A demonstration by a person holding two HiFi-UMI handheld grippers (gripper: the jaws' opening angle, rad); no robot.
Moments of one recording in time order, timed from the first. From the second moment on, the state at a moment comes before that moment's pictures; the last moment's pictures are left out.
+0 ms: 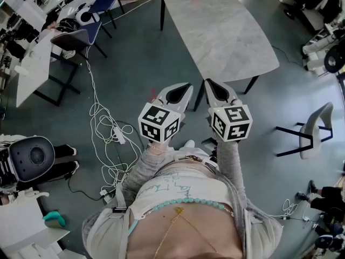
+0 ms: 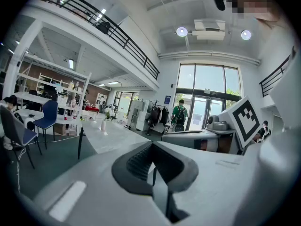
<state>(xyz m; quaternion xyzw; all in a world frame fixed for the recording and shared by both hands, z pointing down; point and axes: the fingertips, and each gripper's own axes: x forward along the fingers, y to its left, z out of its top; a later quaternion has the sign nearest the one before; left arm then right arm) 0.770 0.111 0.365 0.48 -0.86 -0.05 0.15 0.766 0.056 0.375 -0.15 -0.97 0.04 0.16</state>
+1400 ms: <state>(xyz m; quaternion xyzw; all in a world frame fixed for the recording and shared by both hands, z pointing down) 0.662 0.134 0.380 0.49 -0.85 -0.07 0.16 0.664 0.092 0.396 -0.21 -0.96 0.02 0.20</state>
